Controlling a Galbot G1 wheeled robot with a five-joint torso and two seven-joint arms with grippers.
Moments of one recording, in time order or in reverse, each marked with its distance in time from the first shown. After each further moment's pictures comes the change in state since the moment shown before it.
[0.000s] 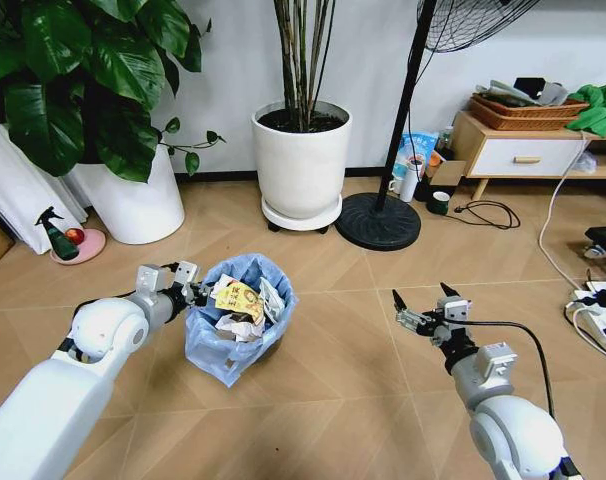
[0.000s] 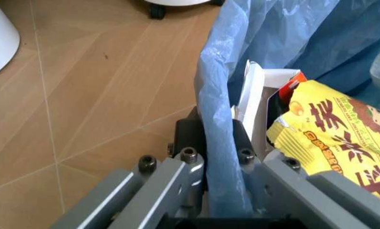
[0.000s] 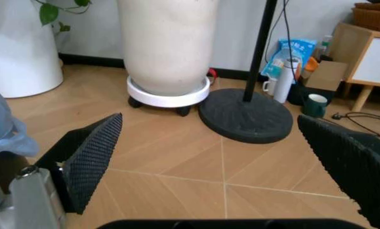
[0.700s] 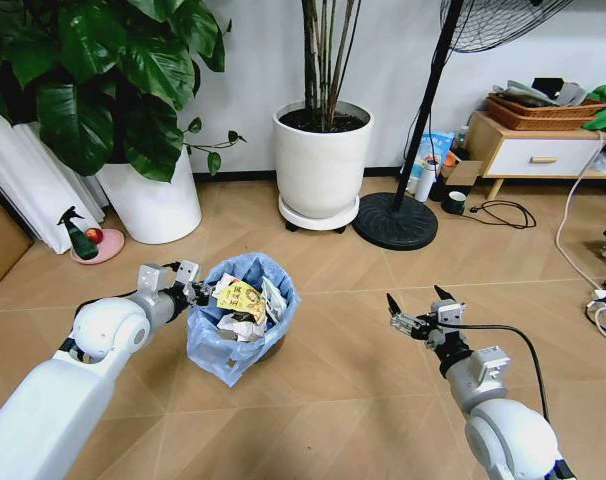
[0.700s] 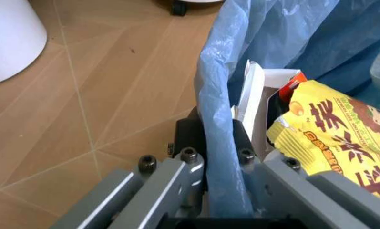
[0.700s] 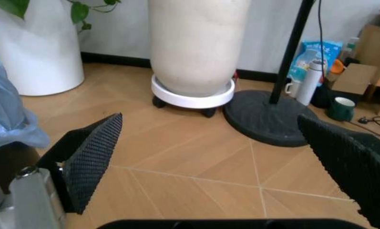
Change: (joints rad) left arm 0.001 -0.008 0.000 -0.009 -0.001 0.000 -0.002; right arm -0.009 0.002 -0.013 0.000 -0.017 0.007 -0.009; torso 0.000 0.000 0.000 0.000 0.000
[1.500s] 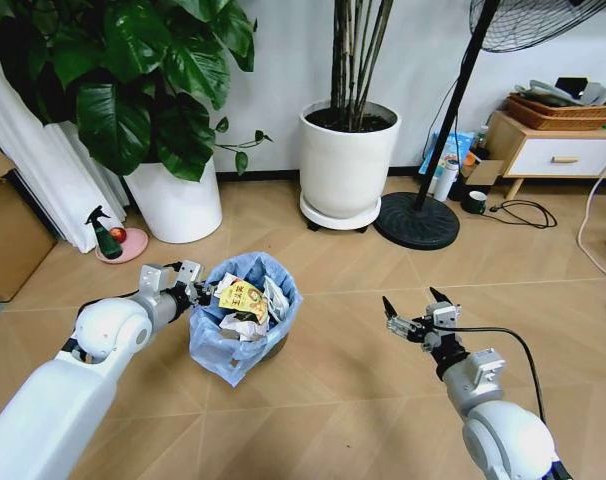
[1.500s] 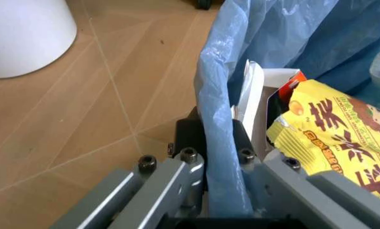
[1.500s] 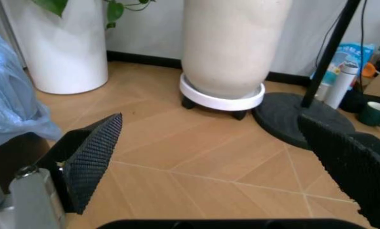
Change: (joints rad) left arm 0.003 -0.013 0.000 -0.002 0.001 0.000 -0.002; right arm -0.003 0.004 -0.019 -0.007 -0.024 0.007 -0.013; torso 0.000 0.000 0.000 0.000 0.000
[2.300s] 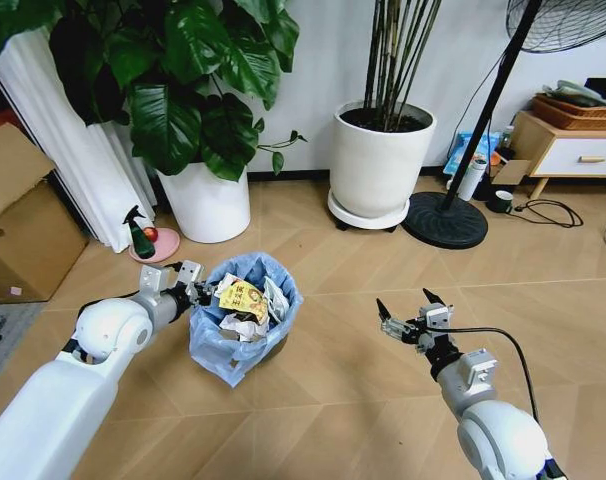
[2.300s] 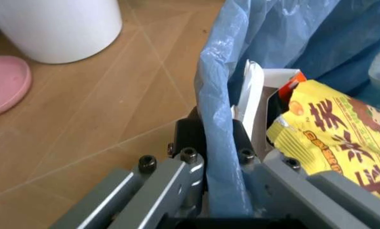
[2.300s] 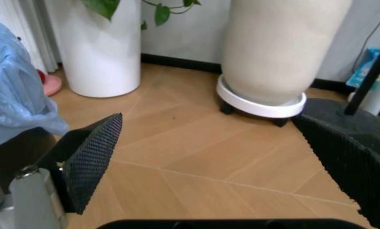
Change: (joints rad) left arm -0.004 -0.004 -0.003 0.003 0.001 0.000 0.000; right arm 0.011 -0.018 -0.021 -0.009 0.002 -0.001 0.001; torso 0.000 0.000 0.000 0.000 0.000
